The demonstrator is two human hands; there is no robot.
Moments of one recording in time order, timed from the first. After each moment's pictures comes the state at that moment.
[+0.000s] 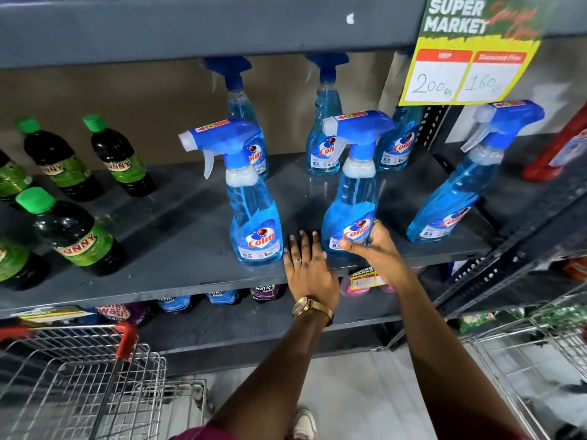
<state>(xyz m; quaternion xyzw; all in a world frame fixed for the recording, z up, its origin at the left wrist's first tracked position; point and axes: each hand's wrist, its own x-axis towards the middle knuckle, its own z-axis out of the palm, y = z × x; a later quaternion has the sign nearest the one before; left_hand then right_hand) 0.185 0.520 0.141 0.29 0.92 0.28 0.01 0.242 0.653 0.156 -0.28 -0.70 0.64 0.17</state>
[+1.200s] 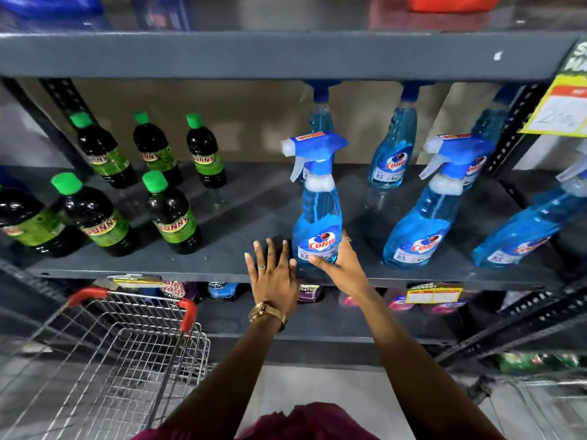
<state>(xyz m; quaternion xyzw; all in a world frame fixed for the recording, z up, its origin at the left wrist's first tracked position) 0.088 0.371 0.134 0.24 0.95 0.18 -0.03 0.146 0.508 0.162 -0.19 -0.76 0.60 0.16</state>
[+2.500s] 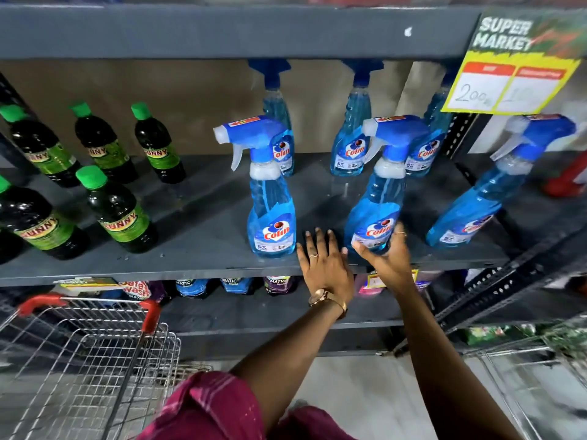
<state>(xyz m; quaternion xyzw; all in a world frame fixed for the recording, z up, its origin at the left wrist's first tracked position) 0.183 0.511 0.141 0.28 0.93 0.25 -0.01 0.237 0.625 0.141 -0.29 -0.73 0.54 0.31</state>
